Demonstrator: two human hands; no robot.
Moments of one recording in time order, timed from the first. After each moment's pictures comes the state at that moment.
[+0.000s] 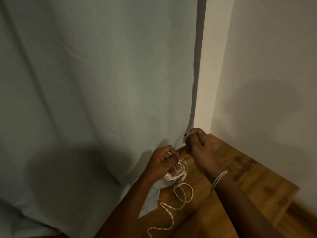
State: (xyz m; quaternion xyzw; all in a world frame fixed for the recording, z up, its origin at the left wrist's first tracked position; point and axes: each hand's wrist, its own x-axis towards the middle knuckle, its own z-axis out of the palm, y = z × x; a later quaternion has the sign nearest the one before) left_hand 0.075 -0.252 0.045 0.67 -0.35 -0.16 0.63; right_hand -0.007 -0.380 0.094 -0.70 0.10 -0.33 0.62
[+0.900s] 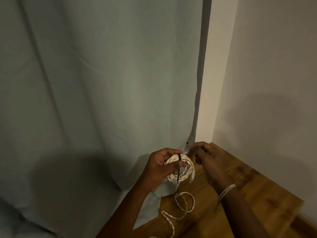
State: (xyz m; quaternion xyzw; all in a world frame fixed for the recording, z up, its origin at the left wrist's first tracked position) left_hand 0.059 -0.233 0.076 0.63 -0.35 -0.14 0.68; right_hand -0.017 -0.394 0.084 -0.68 0.10 -0.31 0.66
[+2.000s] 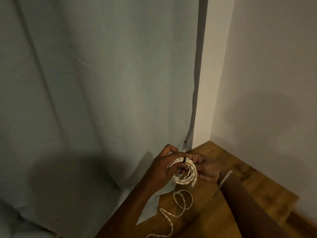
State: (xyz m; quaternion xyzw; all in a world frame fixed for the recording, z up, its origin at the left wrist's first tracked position) left_hand 0.058 -0.239 0.063 0.70 -0.52 0.05 0.49; right_hand -0.004 -0.434 0.059 -0.59 -0.11 0.14 0.79
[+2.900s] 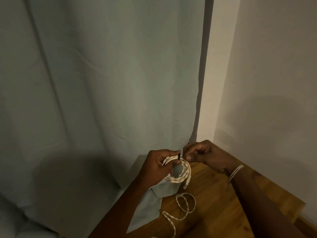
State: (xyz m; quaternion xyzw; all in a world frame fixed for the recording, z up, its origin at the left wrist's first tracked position) left_hand 0.084 -0.223 0.065 0.70 -0.45 0.03 0.55; right_hand -0.001 -0.432 0.106 -0.79 -0.15 -0.09 0.59
